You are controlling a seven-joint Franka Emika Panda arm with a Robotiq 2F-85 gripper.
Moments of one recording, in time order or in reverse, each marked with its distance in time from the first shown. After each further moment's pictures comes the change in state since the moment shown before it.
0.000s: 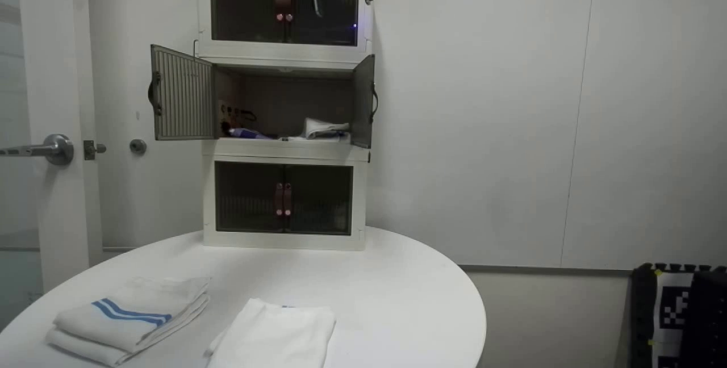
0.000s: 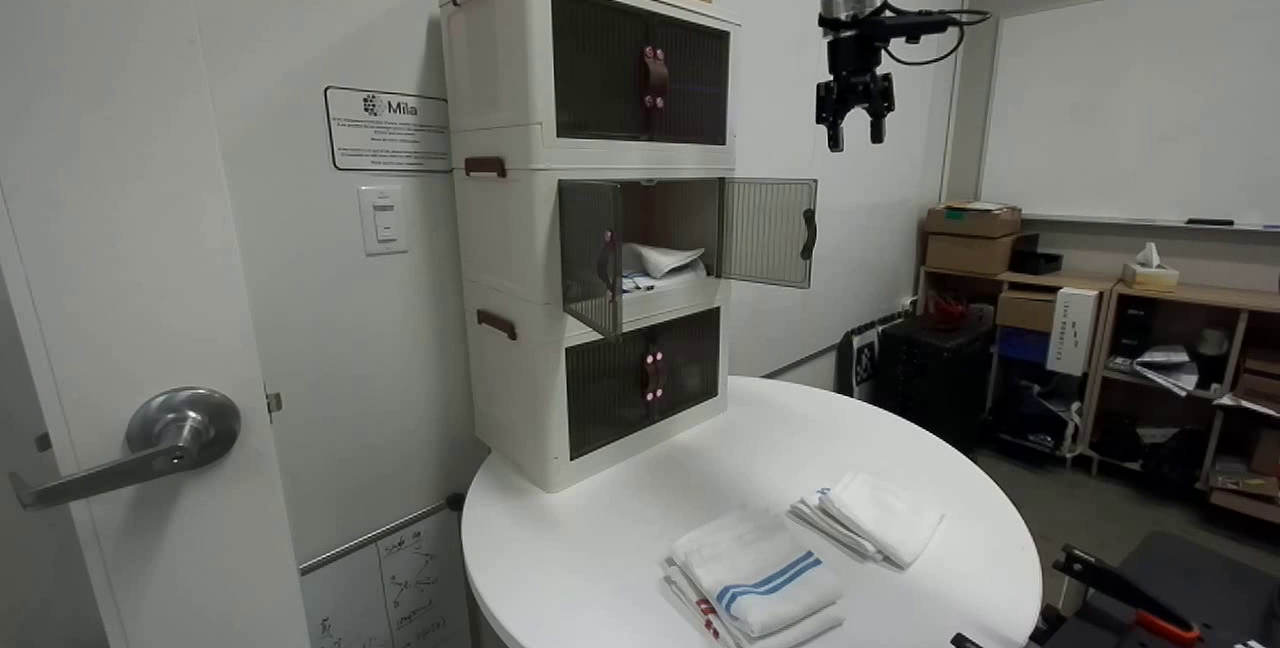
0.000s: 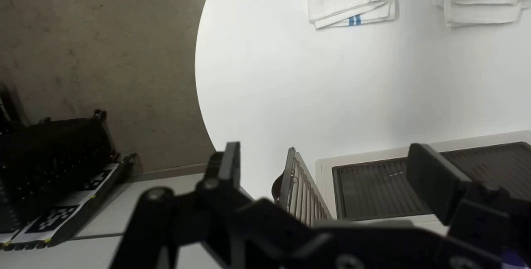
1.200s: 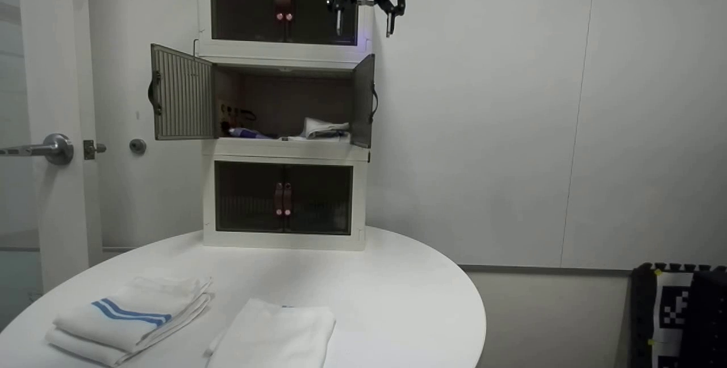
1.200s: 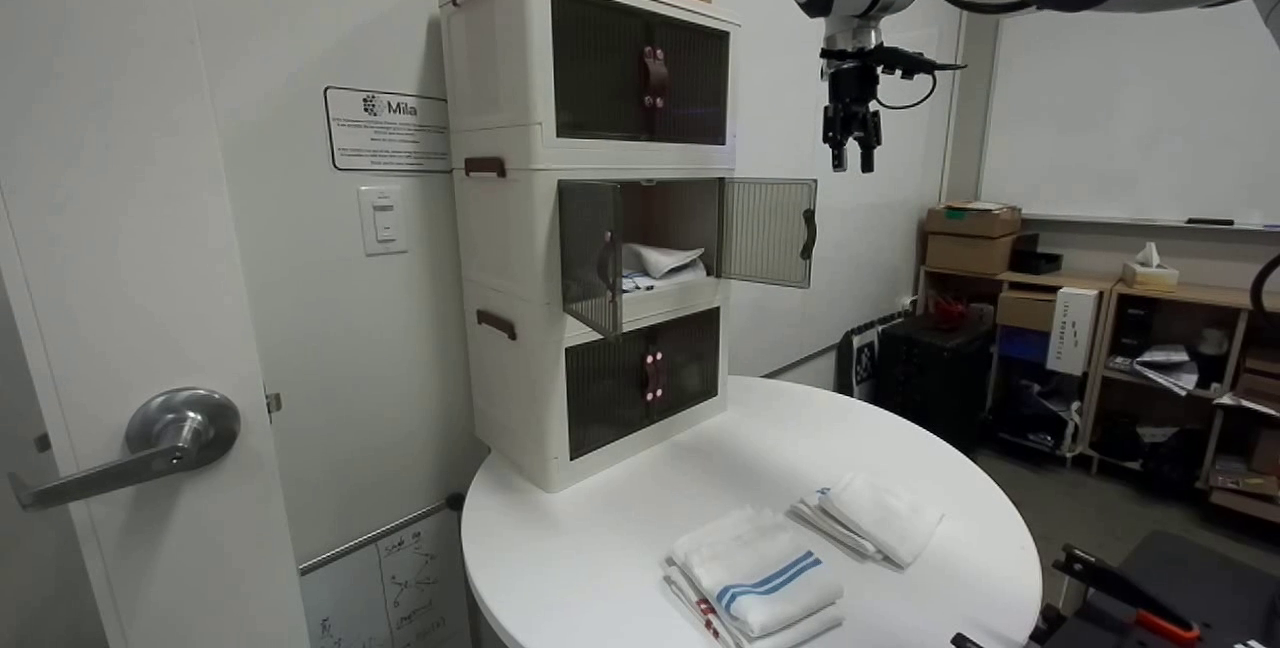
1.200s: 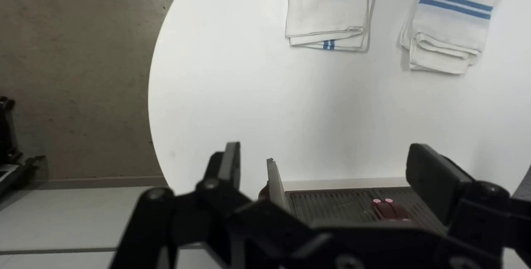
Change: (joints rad) arm -0.137 0.301 0.038 0.387 0.142 -0.229 -0.313
